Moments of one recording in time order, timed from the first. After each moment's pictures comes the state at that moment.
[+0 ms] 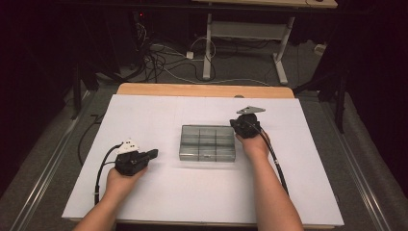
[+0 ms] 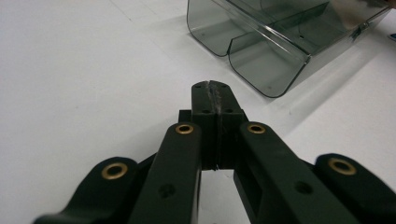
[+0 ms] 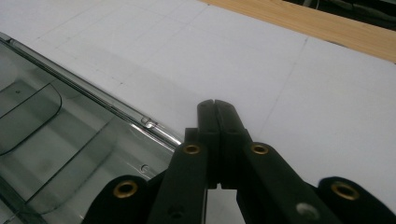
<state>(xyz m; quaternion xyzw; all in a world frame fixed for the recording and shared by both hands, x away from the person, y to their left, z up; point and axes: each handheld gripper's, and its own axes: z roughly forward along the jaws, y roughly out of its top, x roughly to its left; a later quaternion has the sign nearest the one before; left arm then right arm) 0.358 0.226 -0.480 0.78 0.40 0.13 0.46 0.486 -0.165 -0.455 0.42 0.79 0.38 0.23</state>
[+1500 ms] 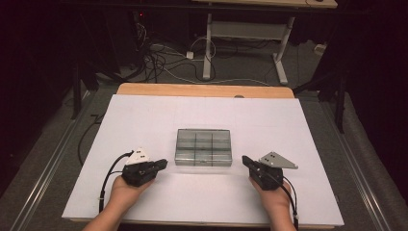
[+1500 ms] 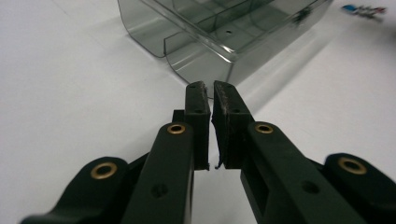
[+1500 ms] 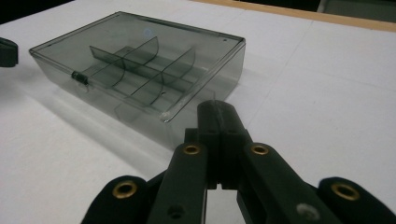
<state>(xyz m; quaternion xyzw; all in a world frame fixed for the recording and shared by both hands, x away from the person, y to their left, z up) 0.320 0.204 -0.475 0.80 0.35 0.12 0.46 0.319 -0.206 -0.460 0.41 0.75 0.47 0.24</state>
